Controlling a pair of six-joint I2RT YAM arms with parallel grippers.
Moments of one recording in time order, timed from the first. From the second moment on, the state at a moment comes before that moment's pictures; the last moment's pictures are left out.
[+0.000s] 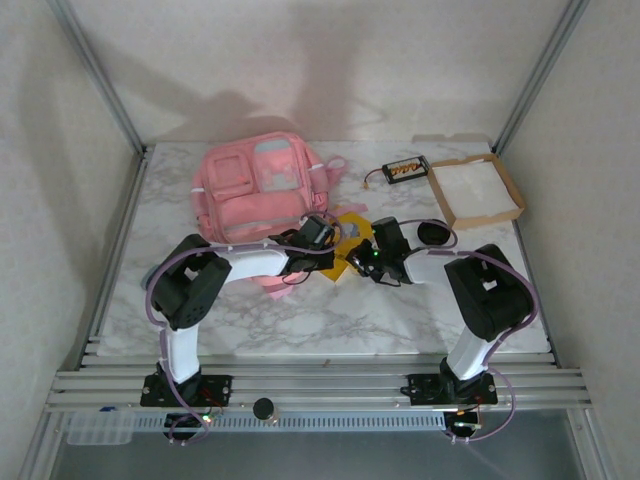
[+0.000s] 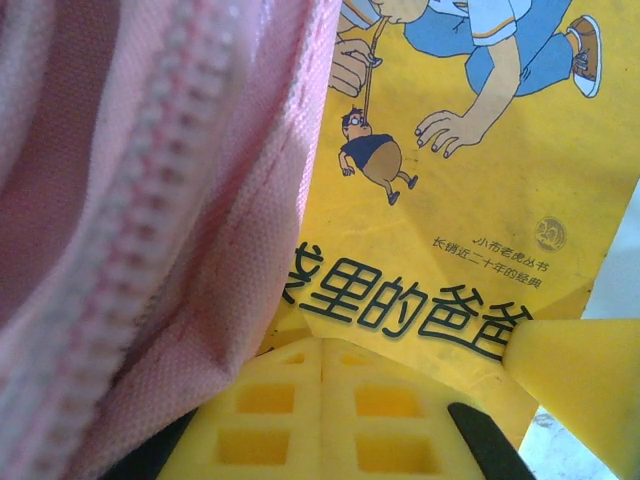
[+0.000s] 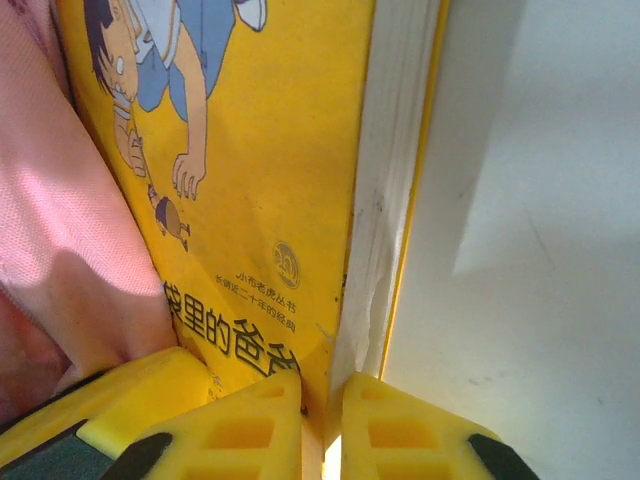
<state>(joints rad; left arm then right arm) -0.73 1.93 1.14 -0.16 -0.05 -0.72 0.50 1.71 0.76 0.10 -0.34 1.12</state>
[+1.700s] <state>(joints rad) -0.77 2.03 1.37 -0.19 0.10 -0.73 0.05 1.38 0.62 -0.31 -0.44 0.58</state>
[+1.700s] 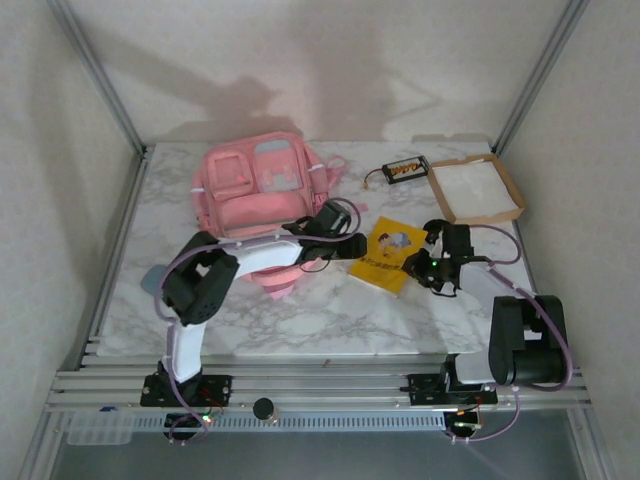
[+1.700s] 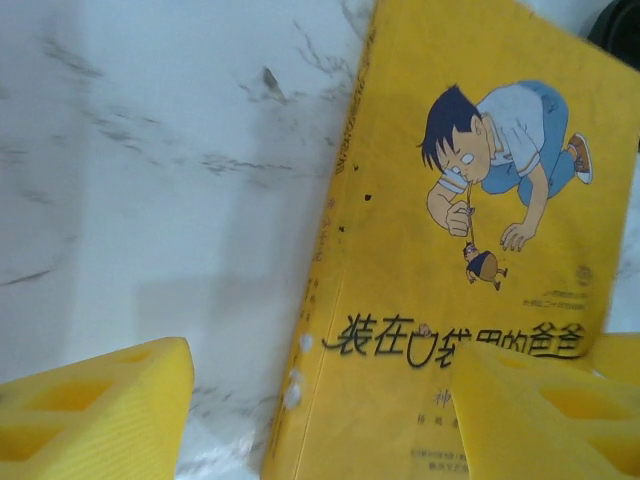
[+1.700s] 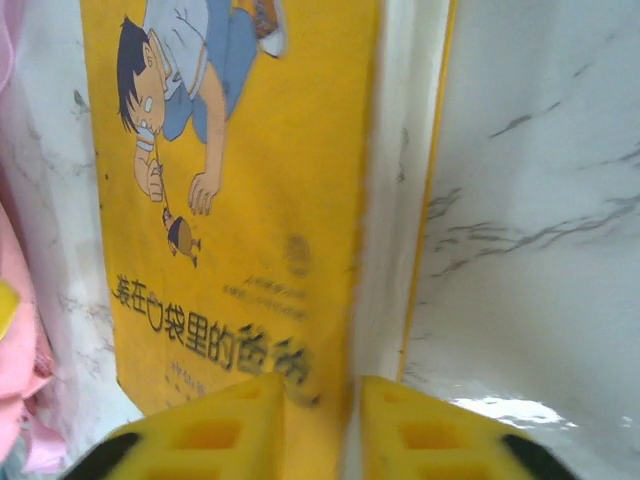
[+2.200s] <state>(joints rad) -0.79 2.16 1.48 -0.21 0.16 -0.69 0.05 1.49 0.64 -0.28 -0.48 0.59</state>
